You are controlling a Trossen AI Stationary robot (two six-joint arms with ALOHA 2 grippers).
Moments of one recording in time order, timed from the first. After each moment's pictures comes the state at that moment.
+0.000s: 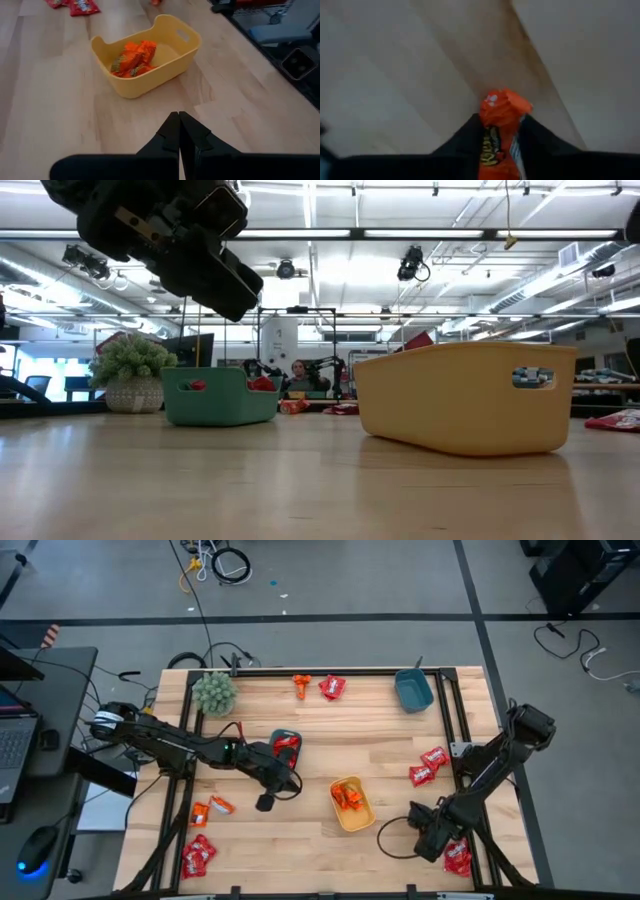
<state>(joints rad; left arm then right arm) -0.13 1.38 0.62 0.22 0.20 0.03 0.87 1.53 0.75 -0.66 -0.14 1.48</state>
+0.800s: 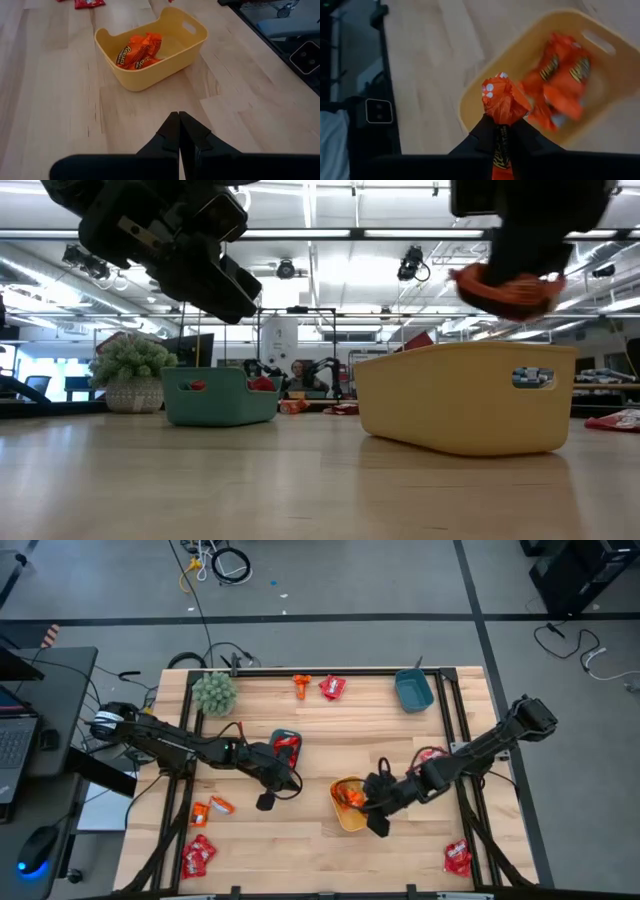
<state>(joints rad) -0.13 1.38 0.62 0.19 0.18 0.03 0.45 1.46 0.90 -0.32 0.13 0.89</state>
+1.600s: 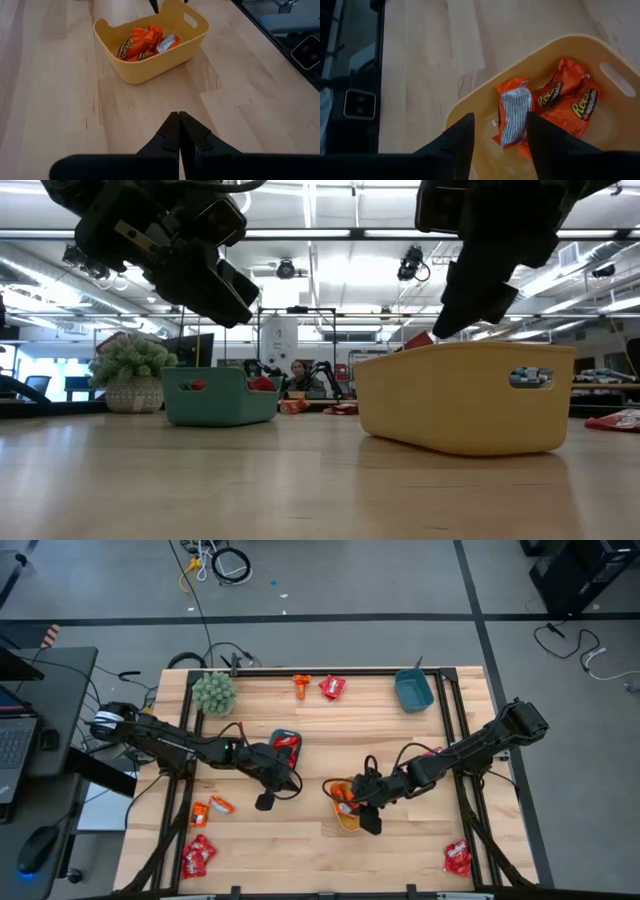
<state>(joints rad) -0.13 1.38 0.62 0.16 0.18 0.02 0.37 1.55 0.90 -0.19 0.05 0.66</state>
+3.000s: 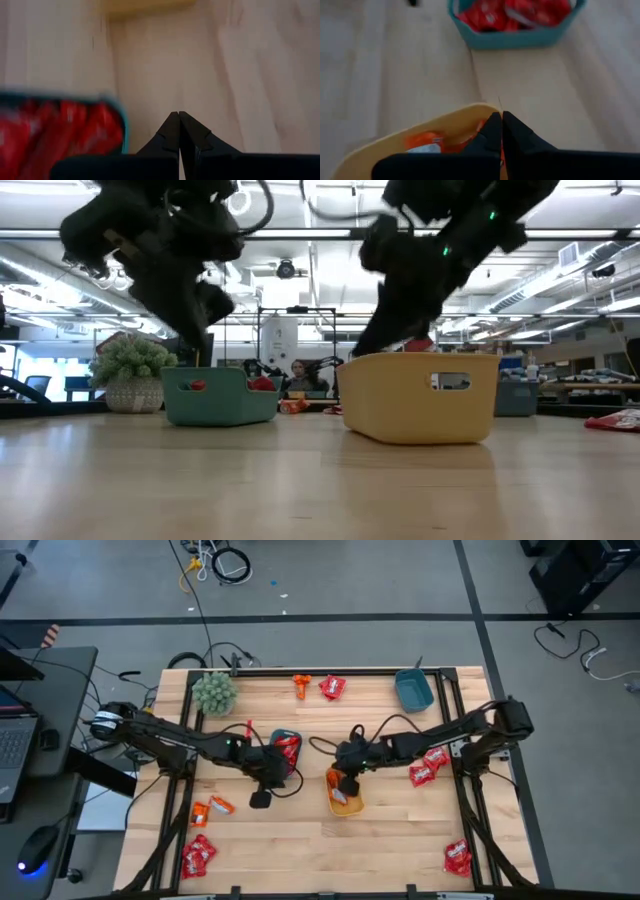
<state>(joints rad) -0.13 1.38 0.79 -0.37 0.13 -0.07 0.08 1.64 0.90 -0.03 0.11 0.32</state>
